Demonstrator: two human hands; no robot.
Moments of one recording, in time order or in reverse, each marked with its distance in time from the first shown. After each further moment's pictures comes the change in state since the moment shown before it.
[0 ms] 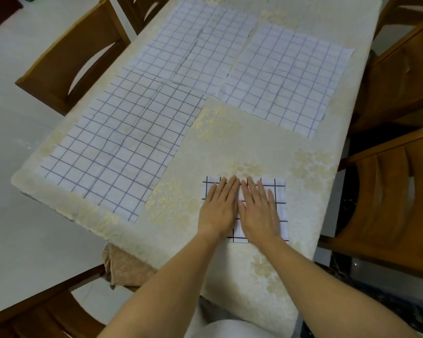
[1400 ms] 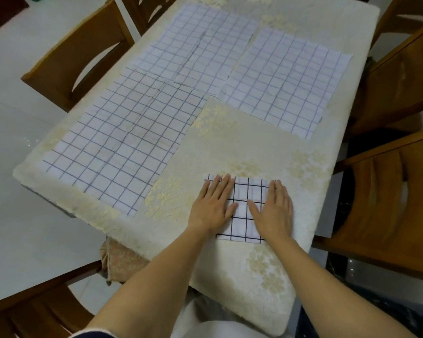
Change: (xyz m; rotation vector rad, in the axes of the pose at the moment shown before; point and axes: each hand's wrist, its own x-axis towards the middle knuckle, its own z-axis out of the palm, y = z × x) left_hand -0.006 -0.015 -0.005 0.122 -0.040 0.020; right_hand -0.013 0.029 -0.024 0.174 -0.013 0.266
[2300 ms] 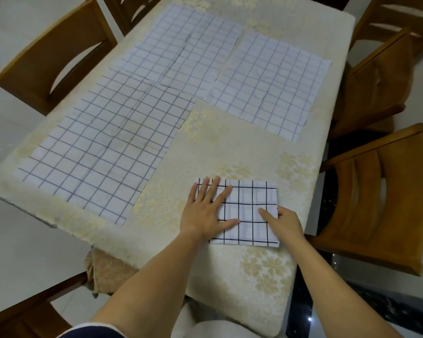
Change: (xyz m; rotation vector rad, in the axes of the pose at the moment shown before) left_hand -0.001 0.000 -0.007 0.056 -0.034 0.025; right_hand -0.008 0.036 -0.036 0.704 -0.174 0.342
